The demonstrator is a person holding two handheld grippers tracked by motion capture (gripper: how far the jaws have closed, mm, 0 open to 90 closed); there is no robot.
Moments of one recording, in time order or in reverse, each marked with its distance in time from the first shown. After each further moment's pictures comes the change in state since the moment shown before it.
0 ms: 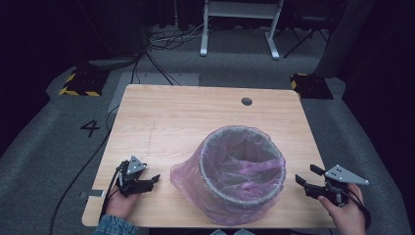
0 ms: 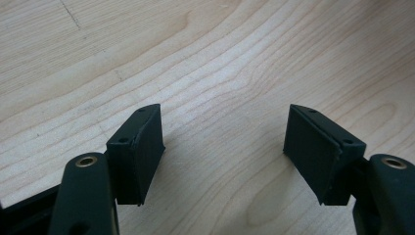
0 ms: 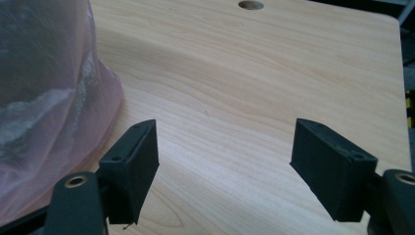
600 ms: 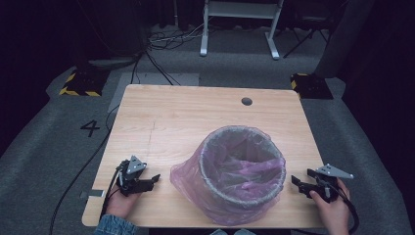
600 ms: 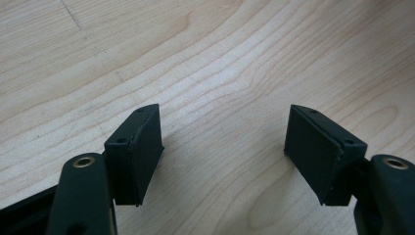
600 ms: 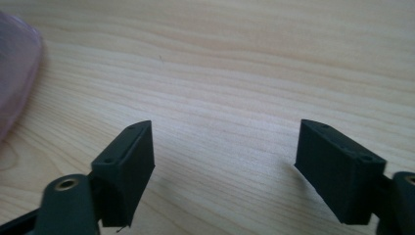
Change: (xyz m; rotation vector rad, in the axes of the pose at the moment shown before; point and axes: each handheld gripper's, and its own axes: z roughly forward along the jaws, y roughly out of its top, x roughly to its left) left arm 0.000 0.001 0.001 0.001 -0.001 -0.005; right arm -0.017 -0.024 0.040 0.175 -0.058 0.134
